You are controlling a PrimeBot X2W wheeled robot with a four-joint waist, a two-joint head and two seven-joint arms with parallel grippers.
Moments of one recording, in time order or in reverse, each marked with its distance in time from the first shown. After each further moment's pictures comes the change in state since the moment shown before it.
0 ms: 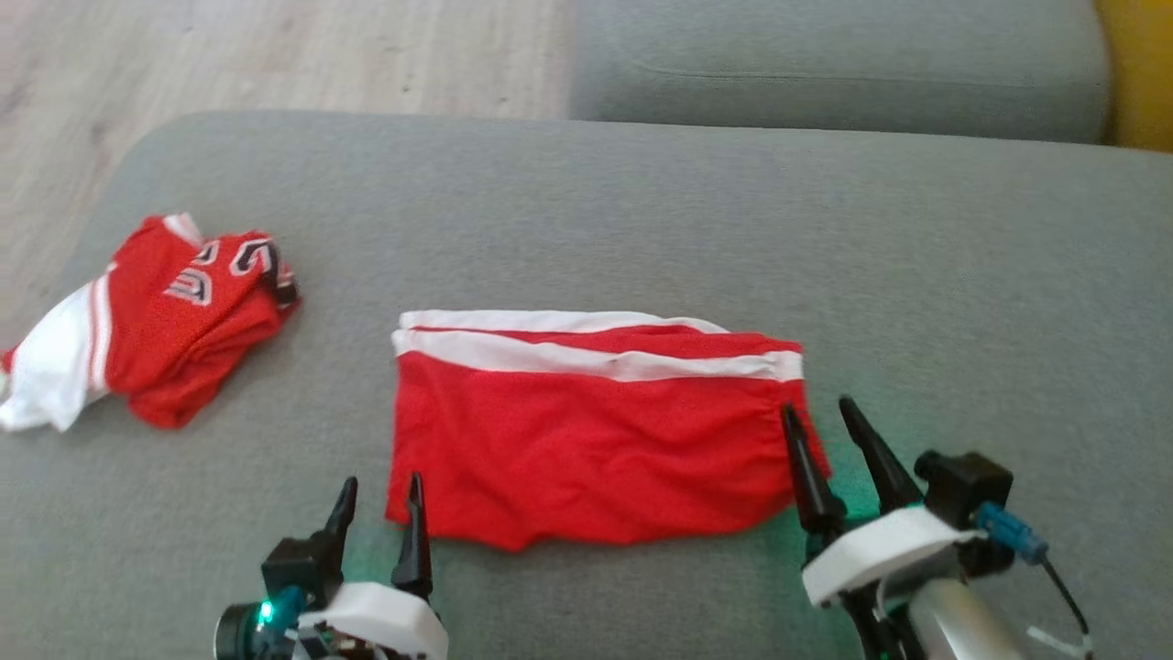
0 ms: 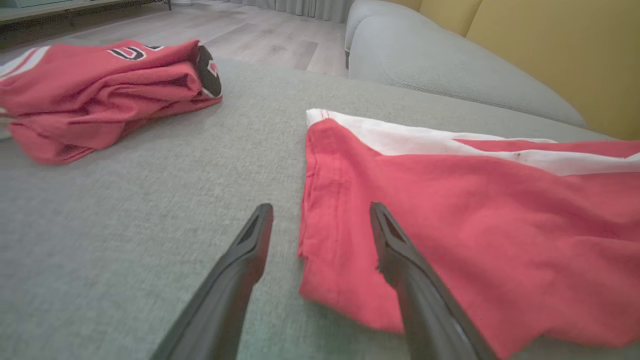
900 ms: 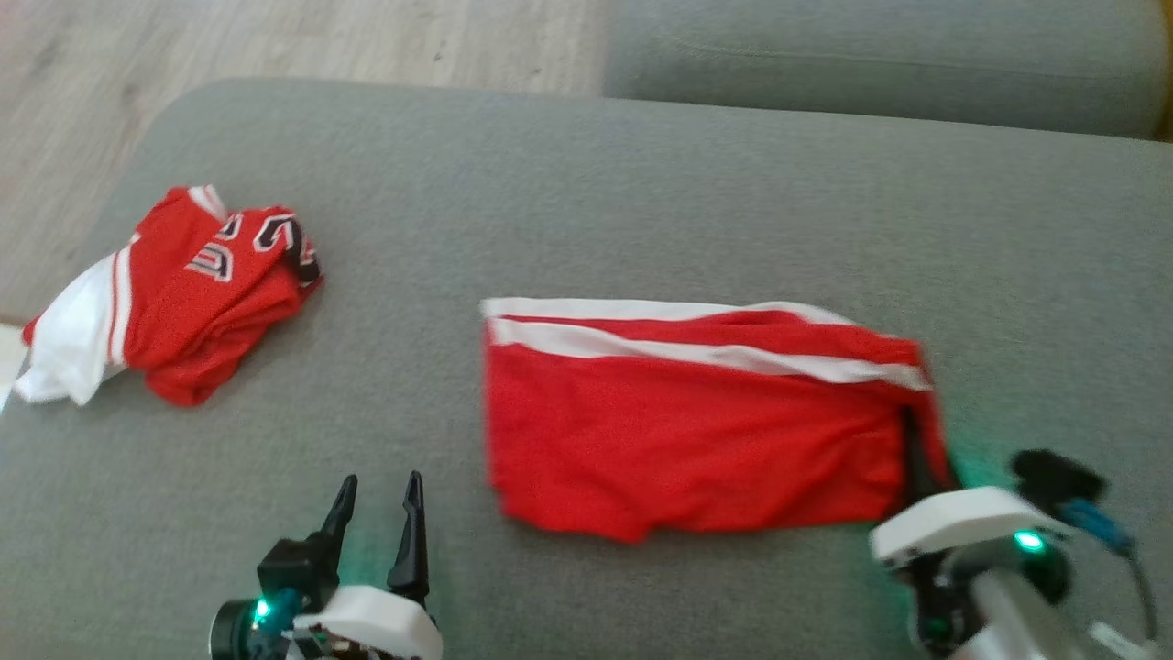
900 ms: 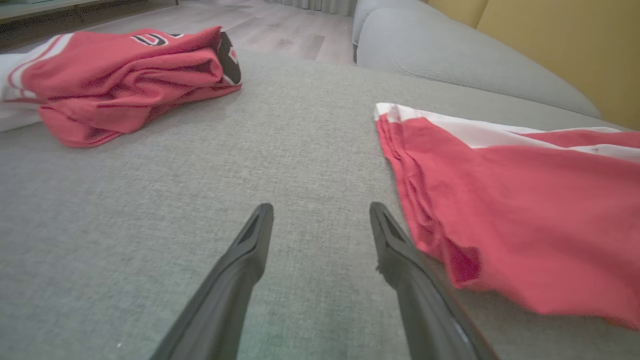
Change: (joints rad) left arm 0.009 -0.032 0.088 0.007 0.103 -0.076 0.000; right arm -0.094 0.003 -0.136 0.239 0.210 0.000 -0.004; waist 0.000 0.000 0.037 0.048
